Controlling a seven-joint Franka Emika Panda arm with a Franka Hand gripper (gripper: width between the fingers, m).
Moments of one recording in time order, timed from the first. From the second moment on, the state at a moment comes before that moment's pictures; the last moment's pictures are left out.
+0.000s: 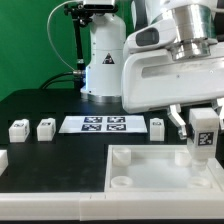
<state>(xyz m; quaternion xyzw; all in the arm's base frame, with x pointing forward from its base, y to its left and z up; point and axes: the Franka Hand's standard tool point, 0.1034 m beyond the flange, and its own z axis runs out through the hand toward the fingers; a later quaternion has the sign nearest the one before) 0.639 0.113 0.099 -0.97 -0.03 -0.25 0.05</state>
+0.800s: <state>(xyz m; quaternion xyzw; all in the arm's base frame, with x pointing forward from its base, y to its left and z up) 0.636 0.115 0.070 -0.97 -0.03 -0.25 0.05</state>
